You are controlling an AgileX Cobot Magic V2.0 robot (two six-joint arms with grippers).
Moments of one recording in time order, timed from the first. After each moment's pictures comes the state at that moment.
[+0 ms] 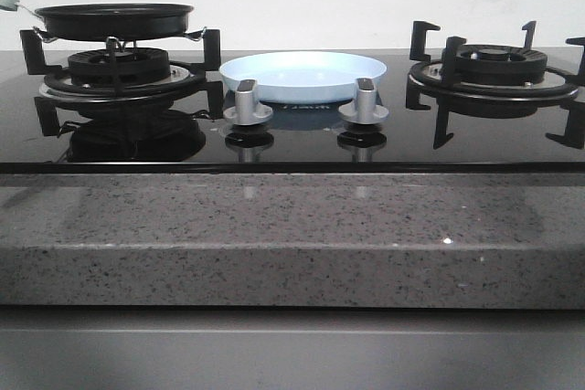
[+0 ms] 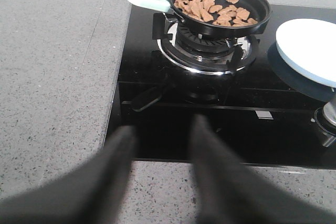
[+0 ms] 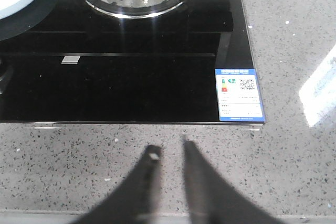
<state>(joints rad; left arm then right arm) -0.02 0.51 -0.72 -0.10 0.73 0.00 0.00 0.57 -0.68 0.00 0.77 0.07</state>
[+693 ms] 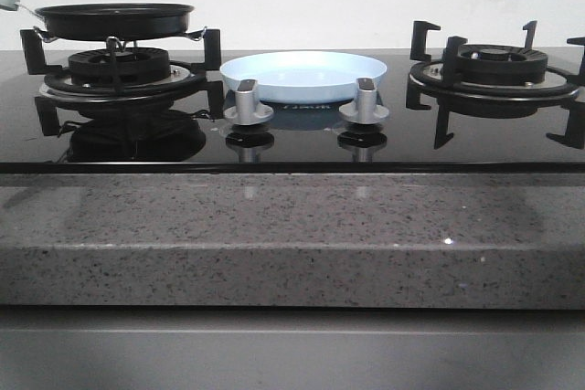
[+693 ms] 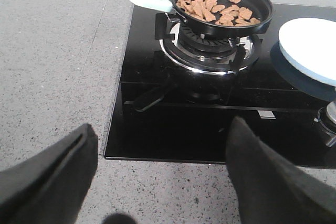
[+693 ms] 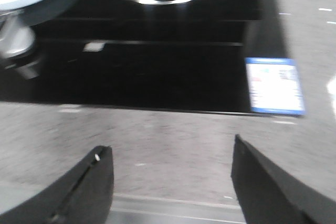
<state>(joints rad) -0.02 0.51 -0.72 -0.09 0.73 0.00 0.03 0.60 -0.69 0.15 0.81 -0.03</state>
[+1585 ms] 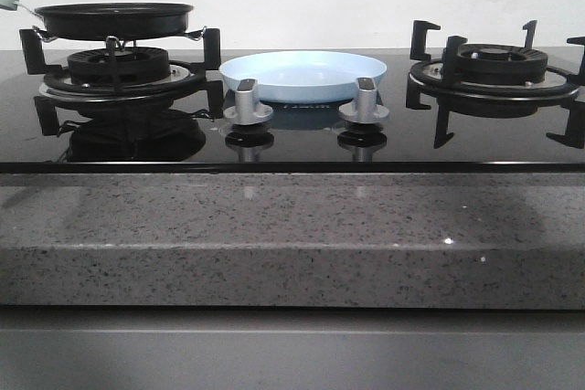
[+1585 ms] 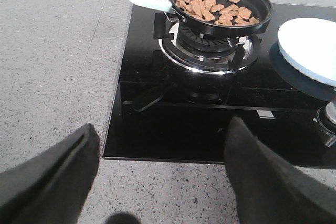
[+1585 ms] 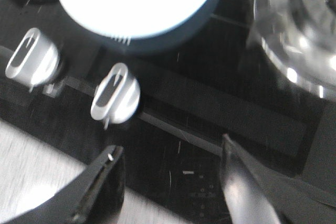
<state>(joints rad) -0.02 0.51 -0.72 -0.10 0.73 0.00 0.24 1.37 -1.25 0.29 0.83 -0.18</state>
